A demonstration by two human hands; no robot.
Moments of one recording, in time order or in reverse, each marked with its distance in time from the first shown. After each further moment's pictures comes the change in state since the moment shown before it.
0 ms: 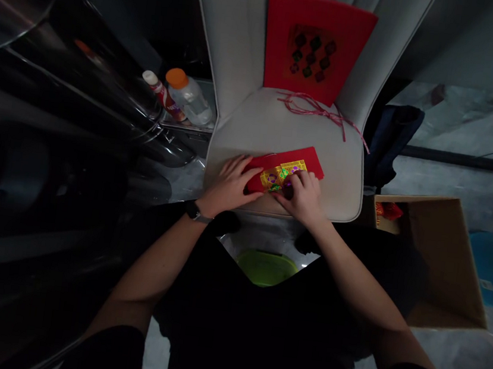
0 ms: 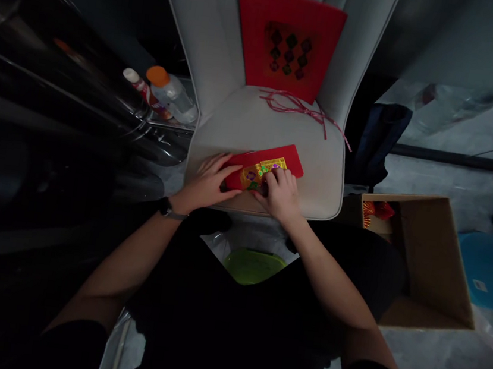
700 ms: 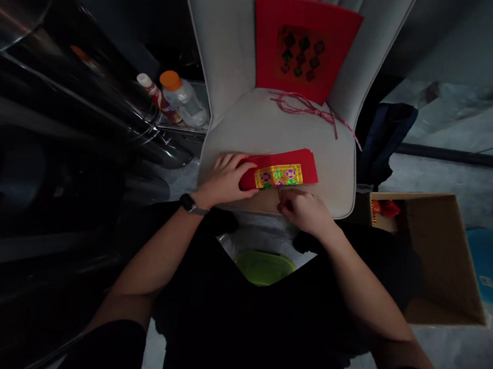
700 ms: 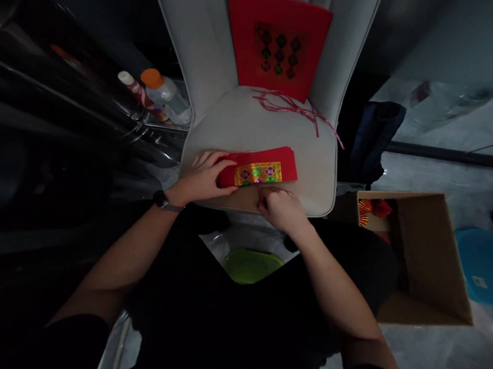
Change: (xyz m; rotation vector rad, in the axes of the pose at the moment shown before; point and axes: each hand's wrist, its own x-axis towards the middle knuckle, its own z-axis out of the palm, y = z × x) left_hand 0.016 0.009 -0.013 0.029 -0.008 -0.002; right_hand -0.020 -0.012 -0.056 -0.031 -0.436 0.054
